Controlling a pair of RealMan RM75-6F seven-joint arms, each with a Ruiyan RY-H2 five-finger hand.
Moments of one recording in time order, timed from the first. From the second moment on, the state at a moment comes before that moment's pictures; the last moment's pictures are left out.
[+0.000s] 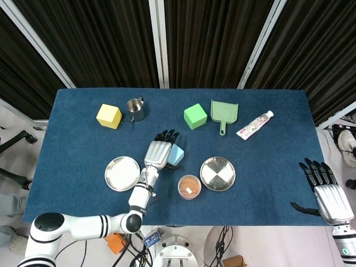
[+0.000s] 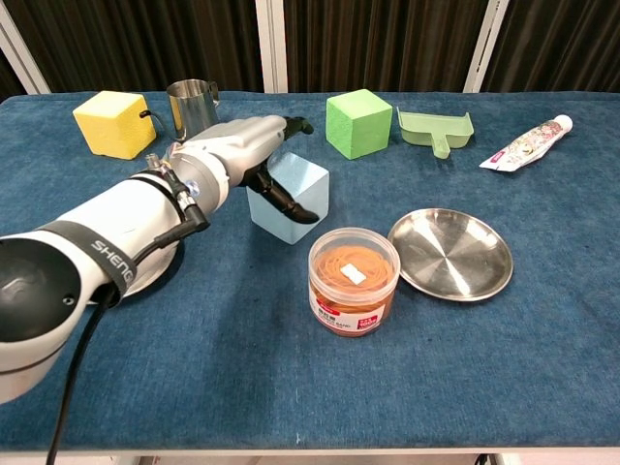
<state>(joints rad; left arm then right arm) -0.86 -1.99 -0.39 -1.35 0.79 1.08 0.72 0.08 -1.07 -0.04 -1.58 -1.64 1.51 0.04</state>
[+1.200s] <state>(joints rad) -0.52 -1.57 -0.02 -1.67 1.17 1.30 0.47 0.08 -1.09 -0.04 -1.61 -1.64 1.47 -0.04</state>
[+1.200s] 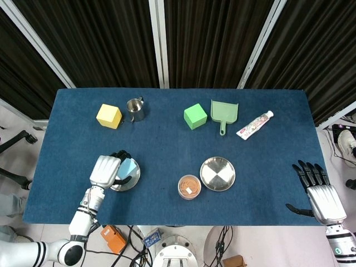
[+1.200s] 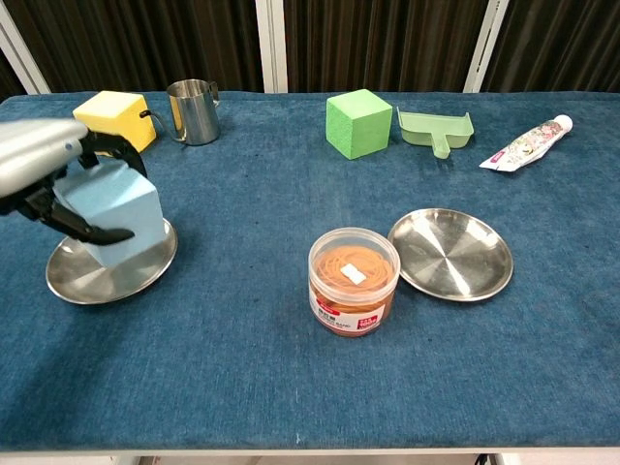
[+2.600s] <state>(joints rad) -0.22 -1.23 0.09 -1.73 1.50 1.55 0.16 0.70 -1.57 0.16 -1.73 -1.15 0.75 -0.66</state>
